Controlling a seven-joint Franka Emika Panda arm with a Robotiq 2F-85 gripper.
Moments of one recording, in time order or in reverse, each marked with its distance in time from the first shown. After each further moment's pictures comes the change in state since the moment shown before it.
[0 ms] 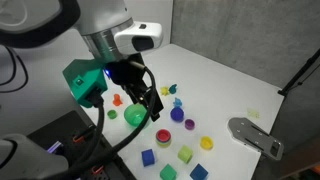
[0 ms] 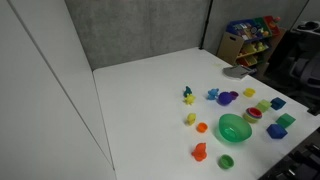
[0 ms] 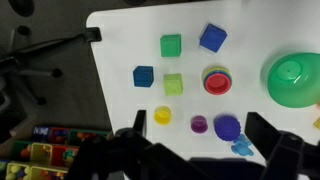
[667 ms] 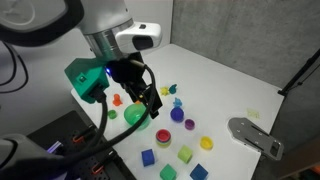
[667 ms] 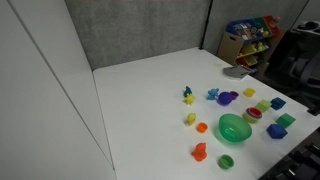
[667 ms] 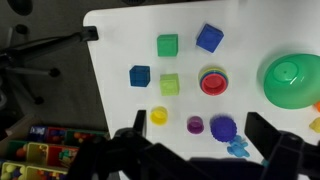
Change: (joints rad) arm 0.016 0.012 0.015 -0.001 0.006 0.000 0.013
